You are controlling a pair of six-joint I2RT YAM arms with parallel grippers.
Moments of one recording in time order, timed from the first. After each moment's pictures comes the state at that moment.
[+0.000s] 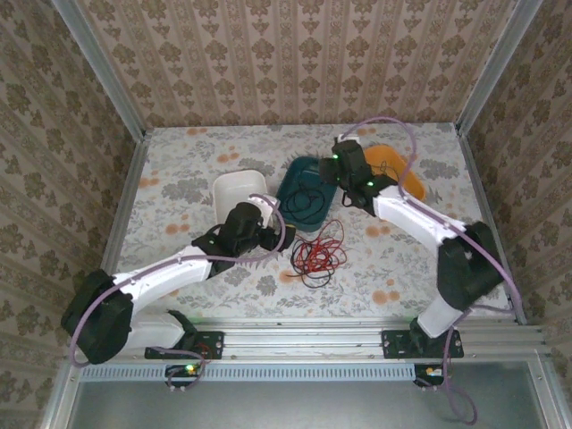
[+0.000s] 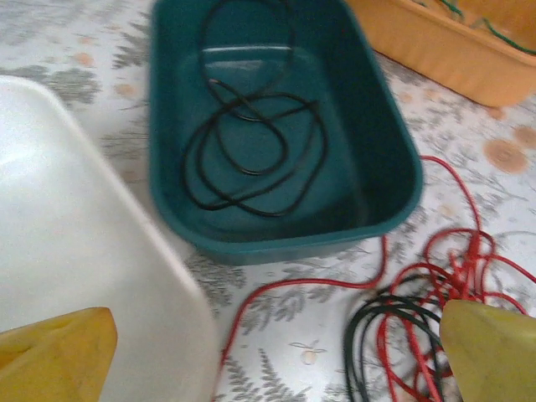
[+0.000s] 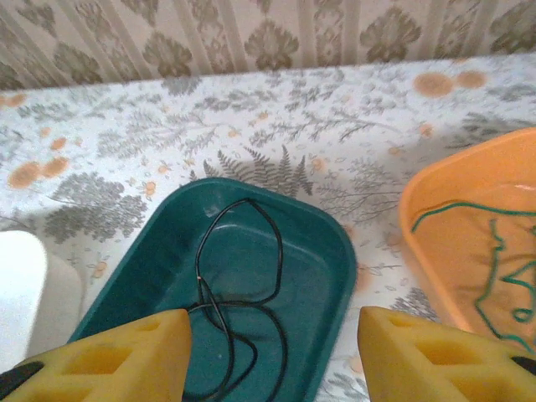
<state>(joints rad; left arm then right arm) -0.80 1.27 0.68 0.00 -0.05 -0.20 0.48 1.58 1.20 -0.19 0.30 0.37</state>
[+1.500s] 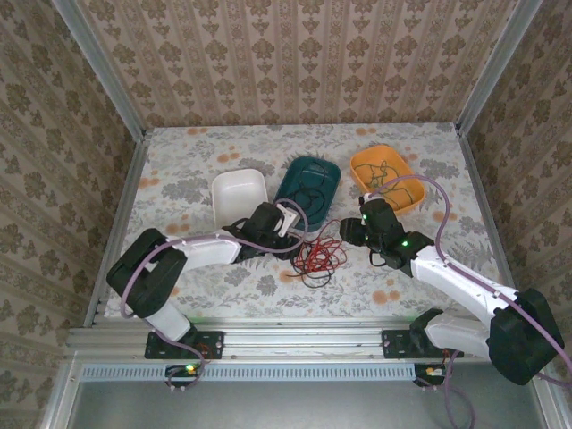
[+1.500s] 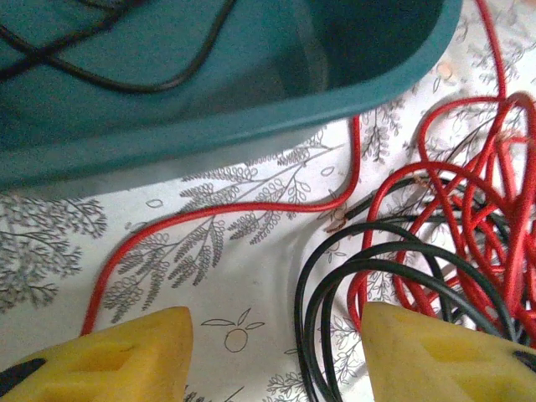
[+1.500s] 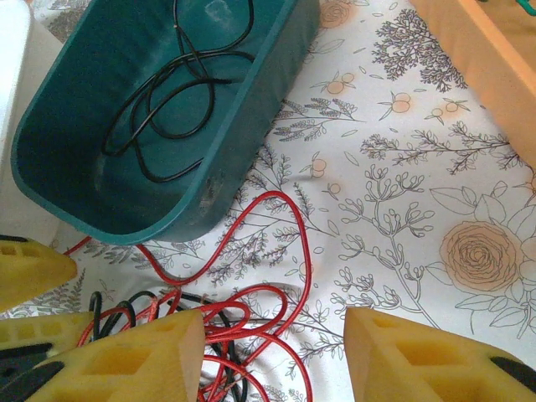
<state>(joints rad) -0.80 1.63 0.78 -0.02 0.16 -0.20 0.52 1.13 0.66 -0.28 0.13 0.53</state>
